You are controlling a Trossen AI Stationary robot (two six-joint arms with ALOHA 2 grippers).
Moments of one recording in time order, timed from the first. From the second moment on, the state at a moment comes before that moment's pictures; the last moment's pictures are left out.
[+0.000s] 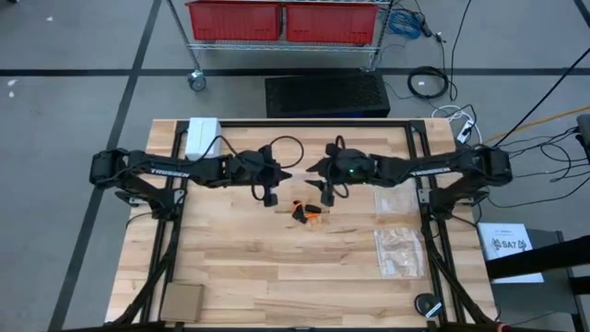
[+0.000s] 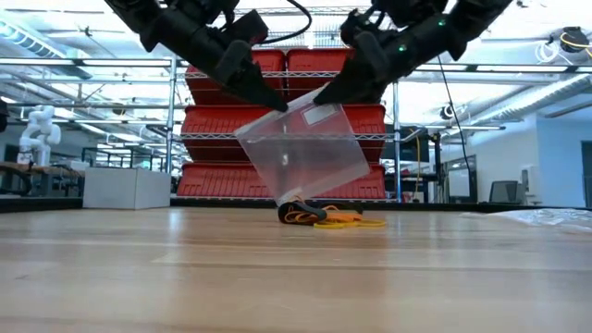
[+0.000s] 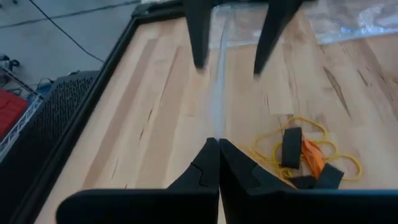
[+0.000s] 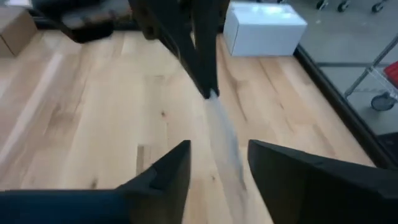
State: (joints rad) left arm 0.14 1.39 0.83 0.08 -0.08 0.22; right arm -0.14 1.47 0.87 0.13 0.05 -0.07
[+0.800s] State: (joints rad) left arm 0.21 1.38 0.83 0.16 -0.03 0.30; right arm -0.11 1.43 0.89 0.11 0.07 -0.09
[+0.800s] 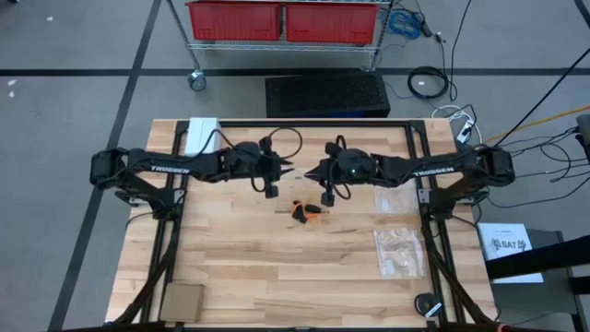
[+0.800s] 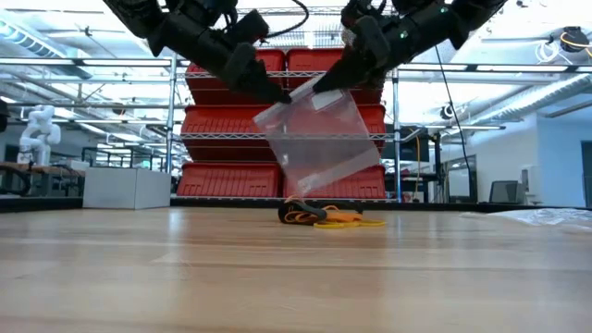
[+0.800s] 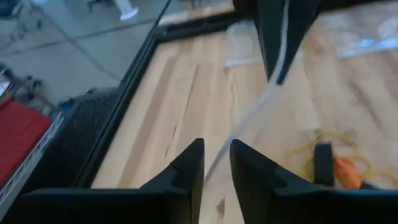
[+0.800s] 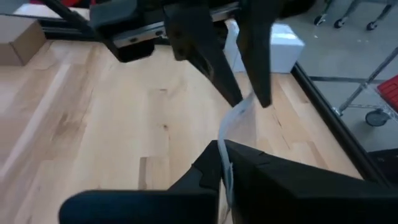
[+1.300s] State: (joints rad) left arm 0.38 1.24 0.79 0.28 0.49 0.31; right arm 0.02 1.27 0.89 0.02 0.32 -0.10
